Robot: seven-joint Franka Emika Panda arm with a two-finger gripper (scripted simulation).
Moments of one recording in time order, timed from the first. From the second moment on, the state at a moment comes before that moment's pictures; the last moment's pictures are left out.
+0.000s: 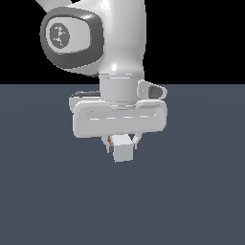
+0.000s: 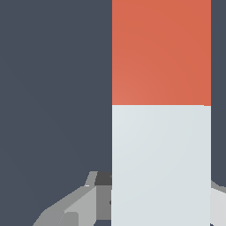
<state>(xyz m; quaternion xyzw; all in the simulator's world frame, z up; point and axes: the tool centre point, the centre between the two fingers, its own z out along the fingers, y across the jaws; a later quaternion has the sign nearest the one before) -0.002 -0.042 0.053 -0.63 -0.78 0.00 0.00</state>
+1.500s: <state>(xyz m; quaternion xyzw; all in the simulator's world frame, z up) 0.036 0.027 0.069 -0.61 -0.79 0.00 0.00</state>
